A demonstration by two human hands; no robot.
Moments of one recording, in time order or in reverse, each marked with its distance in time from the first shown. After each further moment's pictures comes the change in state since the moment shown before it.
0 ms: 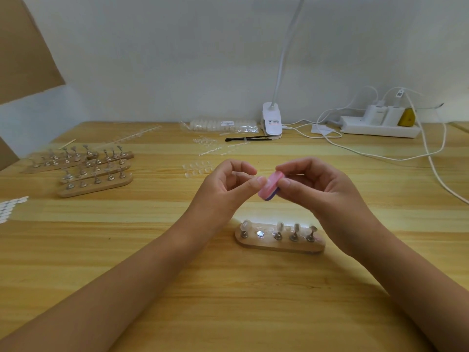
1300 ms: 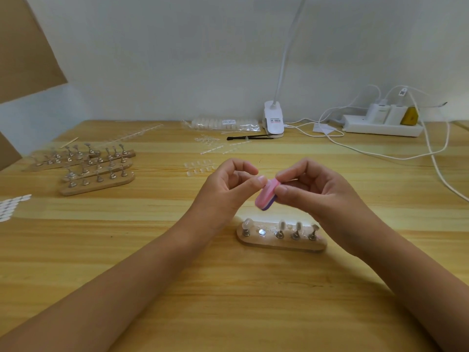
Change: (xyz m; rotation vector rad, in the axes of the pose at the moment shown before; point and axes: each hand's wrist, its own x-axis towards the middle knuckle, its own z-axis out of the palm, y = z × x) left_hand 0.000 -0.002 -0.001 0.004 -0.015 -0.015; right_hand -0.001 0.001 0.001 0.002 -0.065 0.005
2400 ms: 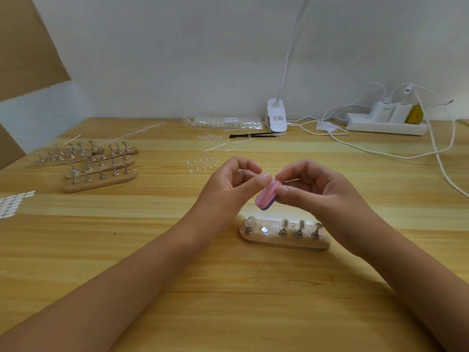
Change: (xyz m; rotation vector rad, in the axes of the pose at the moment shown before) left_hand 0.000 0.002 0.001 -0.006 0.006 -0.003; right_hand 0.000 0.001 0.000 -0.052 -0.023 0.004
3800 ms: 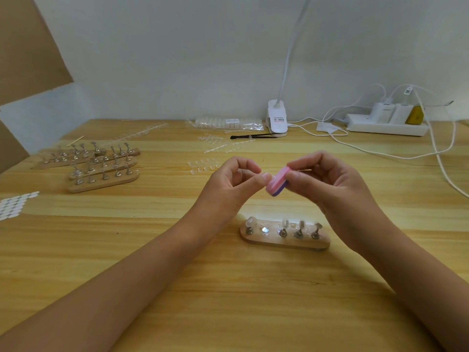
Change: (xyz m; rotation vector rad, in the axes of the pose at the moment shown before) left_hand 0.001 0.000 -0.001 0.004 0.013 -0.011; right_hand 0.000 -0.004 -0.002 0.064 0.141 -0.030
